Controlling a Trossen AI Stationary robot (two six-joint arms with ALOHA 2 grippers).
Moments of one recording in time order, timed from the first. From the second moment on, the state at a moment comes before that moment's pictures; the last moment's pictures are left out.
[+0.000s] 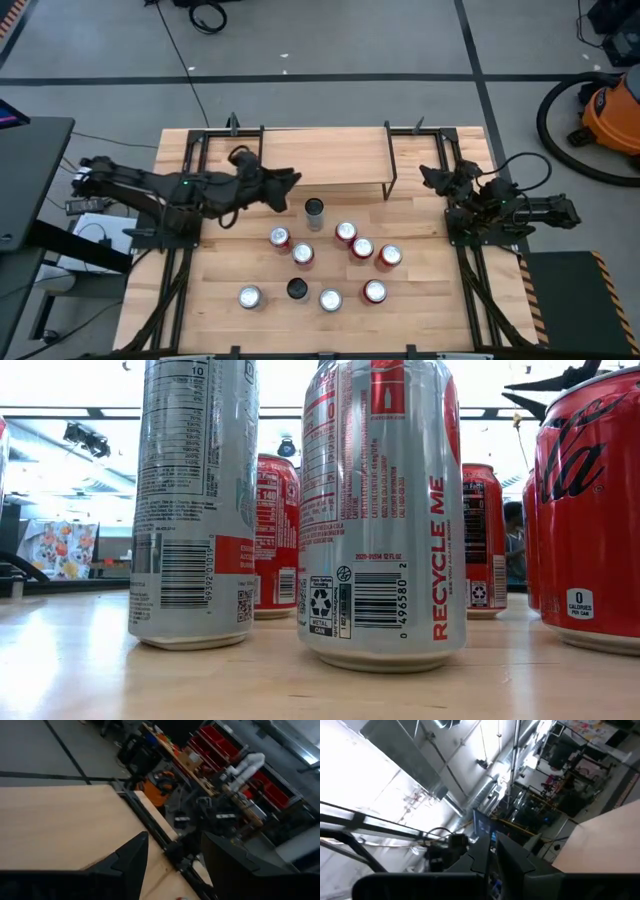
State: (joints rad) left arm -0.23 1.18 1.15 -0.16 -0.71 -0.84; right arm -0.02 0.01 0.01 0.52 0.36 0.84
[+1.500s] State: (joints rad) left arm -0.69 1.47 1.32 -0.96 0.05 -1.11; right arm 0.10 1.00 1.11 -0.58 0.06 0.22
